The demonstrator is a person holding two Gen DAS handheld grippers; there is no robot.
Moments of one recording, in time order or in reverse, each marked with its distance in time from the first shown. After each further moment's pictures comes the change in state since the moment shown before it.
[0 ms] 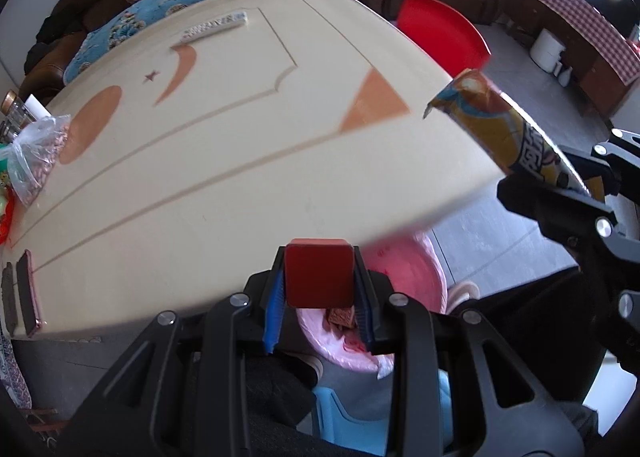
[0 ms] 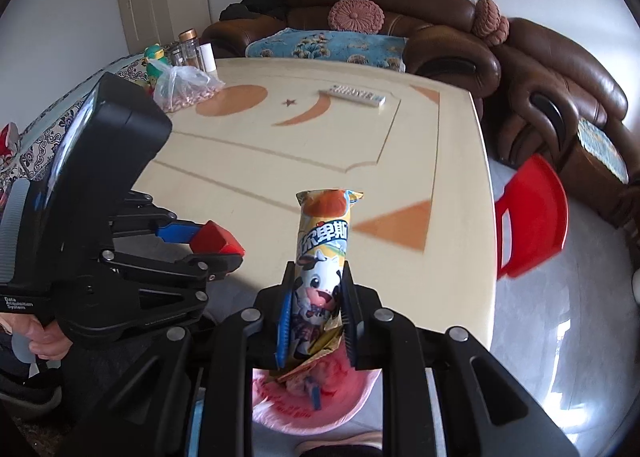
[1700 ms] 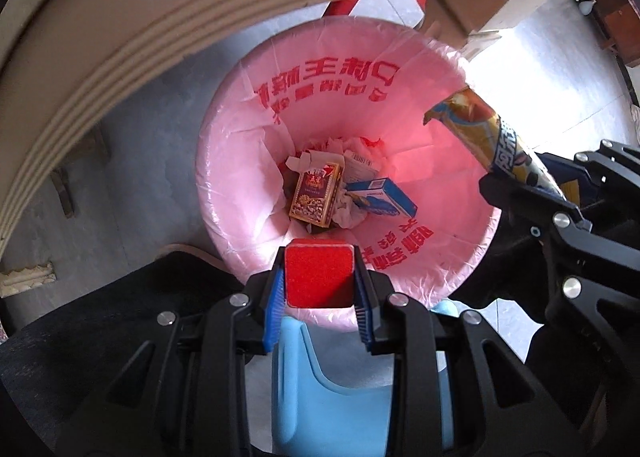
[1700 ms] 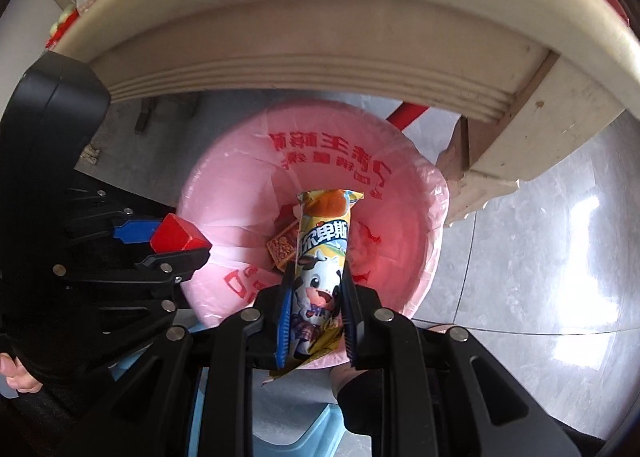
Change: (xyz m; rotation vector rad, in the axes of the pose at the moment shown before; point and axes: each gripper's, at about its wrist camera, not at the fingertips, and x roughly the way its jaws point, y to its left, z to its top) left arm 0.215 -0.037 -0.108 -0.007 0.403 -0.055; right arm 0.194 -0.031 -0.177 0.215 0.420 0.023
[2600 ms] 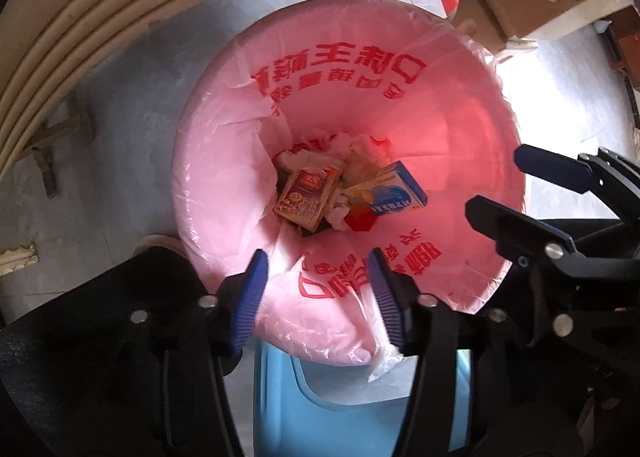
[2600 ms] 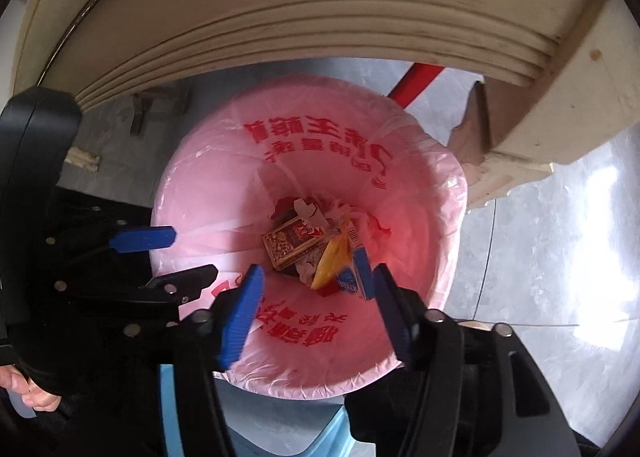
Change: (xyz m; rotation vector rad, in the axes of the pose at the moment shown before) left arm 0.031 0.012 0.023 -0.069 0.061 -0.037; right arm 0.035 -0.025 0.014 0.090 0.058 0.071
